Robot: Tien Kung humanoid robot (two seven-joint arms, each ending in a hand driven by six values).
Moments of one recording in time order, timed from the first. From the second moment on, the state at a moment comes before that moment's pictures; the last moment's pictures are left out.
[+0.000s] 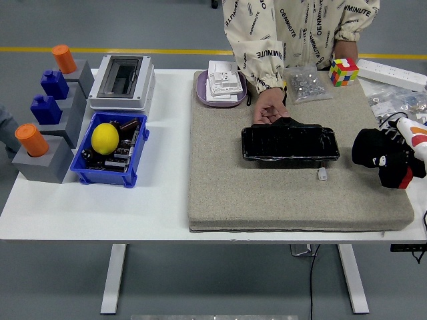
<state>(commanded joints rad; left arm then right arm) 0.01 0.15 -1.49 -0.18 1.26 0.03 0.16 0.44 -0.51 0.99 1.03 -1.78 -0.20 0.00</state>
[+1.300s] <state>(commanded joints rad) 0.01 0.16 -1.50 -0.18 1.26 0.03 0.16 0.52 -0.38 0.91 1.06 -1.80 -0.21 -0.07</state>
